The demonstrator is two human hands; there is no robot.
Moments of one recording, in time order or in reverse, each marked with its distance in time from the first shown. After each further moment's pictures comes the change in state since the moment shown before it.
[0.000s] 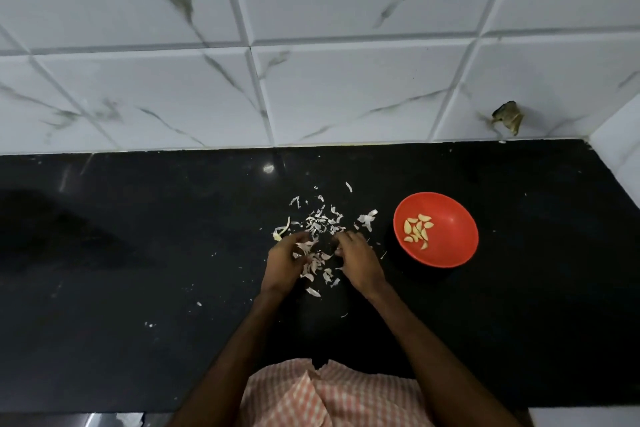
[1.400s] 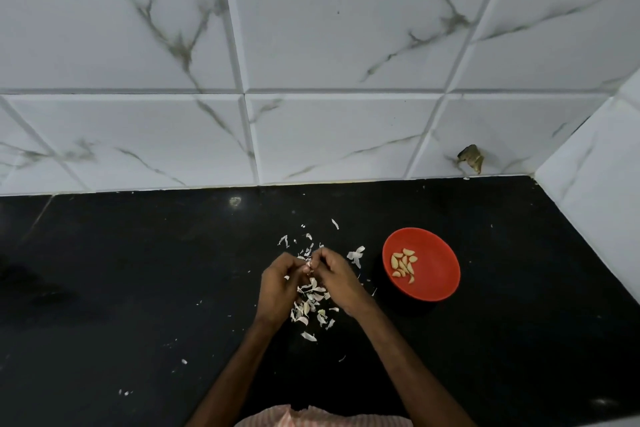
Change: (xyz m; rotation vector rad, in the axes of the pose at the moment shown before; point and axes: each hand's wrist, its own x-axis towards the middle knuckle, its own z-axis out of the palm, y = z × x) left_hand 0.010 0.054 -0.032 -0.356 0.019 0.148; right_hand 0.015 -0.077 -0.060 0.857 -0.008 0.221
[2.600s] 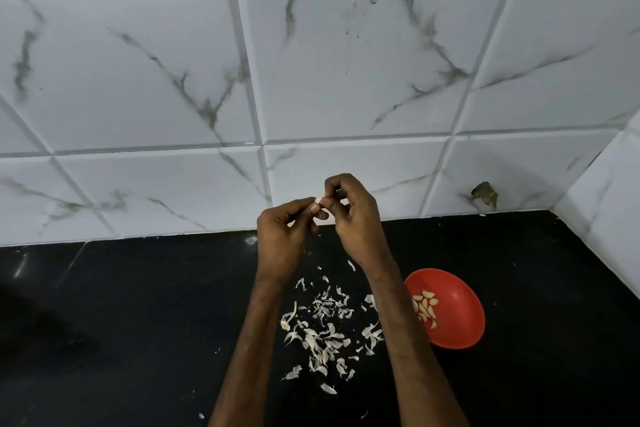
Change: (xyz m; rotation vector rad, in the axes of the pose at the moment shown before) left_hand 0.071 0.185 -0.044 -0.188 0.130 0.231; right_hand 0.030 -0.188 -0.032 -0.107 0.345 -0.673
